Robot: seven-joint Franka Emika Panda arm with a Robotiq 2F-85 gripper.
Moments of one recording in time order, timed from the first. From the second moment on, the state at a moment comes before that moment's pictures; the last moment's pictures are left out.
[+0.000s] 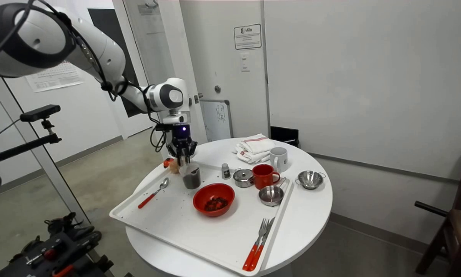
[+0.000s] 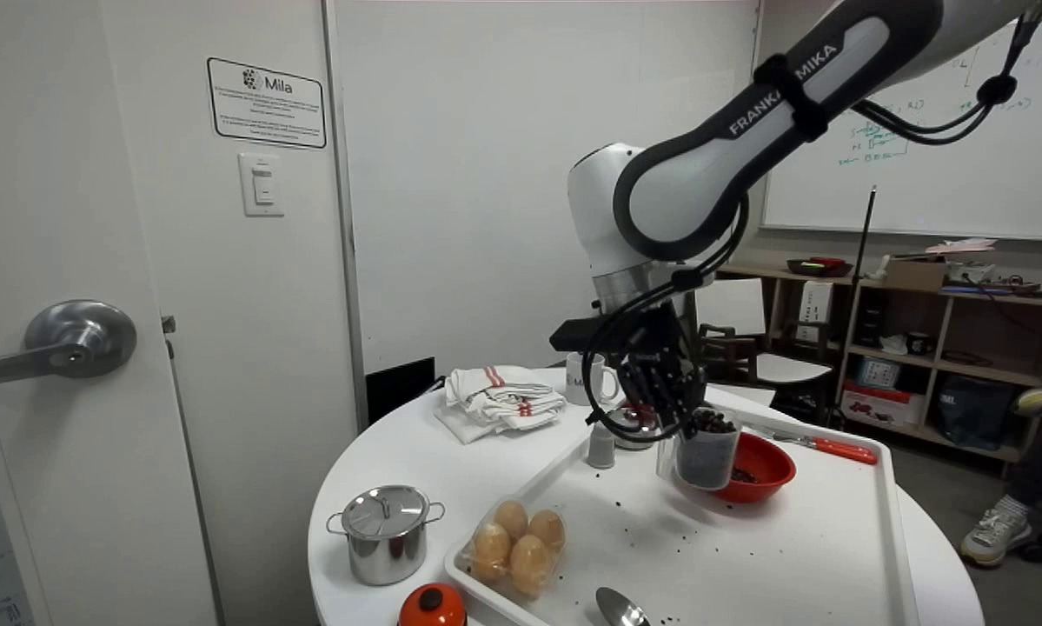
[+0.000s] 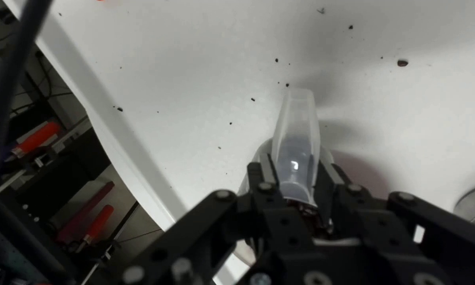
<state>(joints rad) 0.29 0.79 -0.11 -1.51 -0.03 1.97 2.11</state>
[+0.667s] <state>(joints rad) 0.31 0.85 -0.10 -1.52 -0.08 1.98 2.26</state>
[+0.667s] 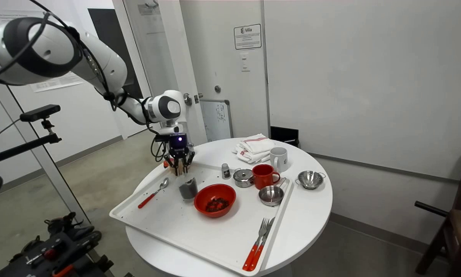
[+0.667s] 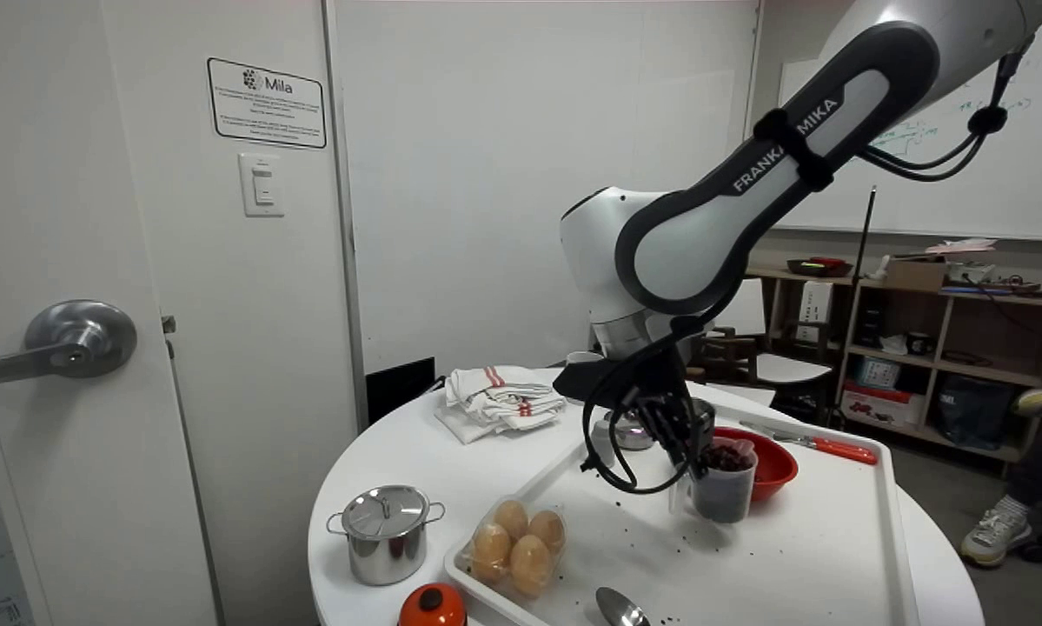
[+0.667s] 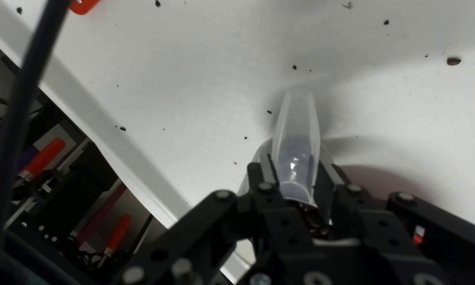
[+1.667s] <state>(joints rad) 0.31 0.90 -0.07 -1.52 -0.08 2.01 2.26</state>
